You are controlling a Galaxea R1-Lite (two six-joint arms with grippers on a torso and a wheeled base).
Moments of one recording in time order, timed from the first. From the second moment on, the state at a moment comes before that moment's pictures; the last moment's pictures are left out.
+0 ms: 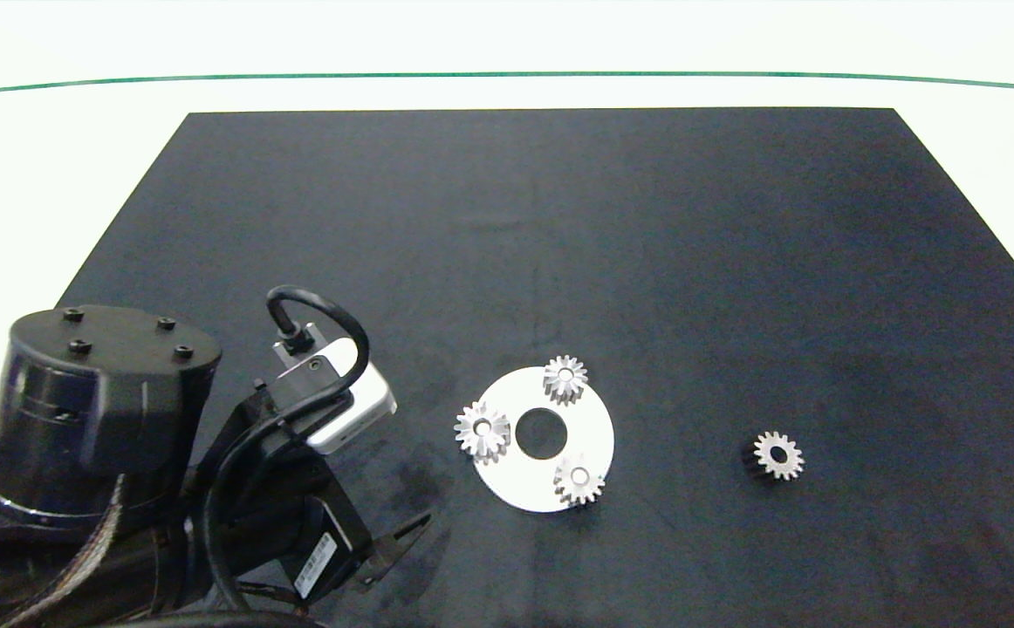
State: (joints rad) left arm -0.77 1.36 -0.73 -0.12 0.20 0.34; right arm 0.08 0.70 -0.76 0.28 -0.05 0.01
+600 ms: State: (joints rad) left arm -0.83 1.54 -0.76 -0.25 0.26 0.33; right arm 0.08 0.70 -0.76 0.28 -0.05 0.01
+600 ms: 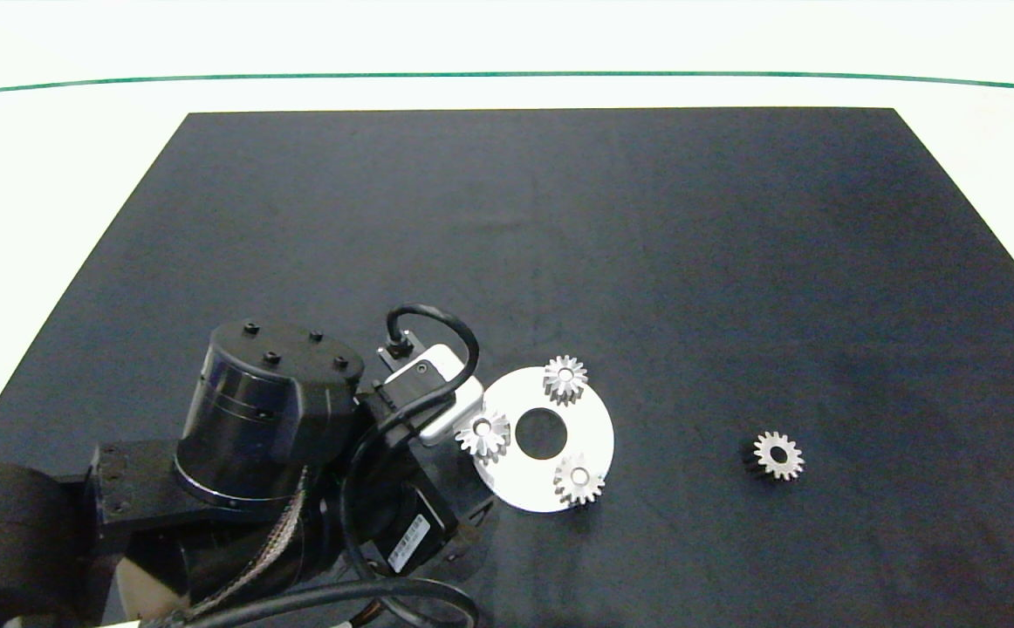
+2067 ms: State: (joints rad) left arm -0.82 1.72 -0.91 -0.24 0.27 0.32; right arm 0.08 0.69 -0.76 0.28 -0.04 0.01
